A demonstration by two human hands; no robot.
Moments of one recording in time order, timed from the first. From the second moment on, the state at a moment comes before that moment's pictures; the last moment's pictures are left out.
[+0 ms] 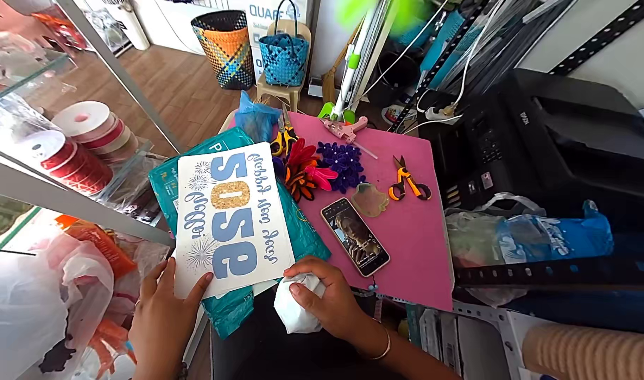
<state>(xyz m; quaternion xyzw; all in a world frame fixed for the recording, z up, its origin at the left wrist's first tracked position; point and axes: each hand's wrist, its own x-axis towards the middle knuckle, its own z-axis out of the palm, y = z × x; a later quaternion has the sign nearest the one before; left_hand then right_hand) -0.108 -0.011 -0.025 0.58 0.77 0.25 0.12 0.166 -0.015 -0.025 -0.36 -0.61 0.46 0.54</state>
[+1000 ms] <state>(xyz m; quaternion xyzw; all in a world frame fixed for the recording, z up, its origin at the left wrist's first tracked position) -0.165 -0.036 0.000 0.42 0.70 0.42 0.40 0.066 0.107 0.027 -0.44 -0.52 0.64 0.36</state>
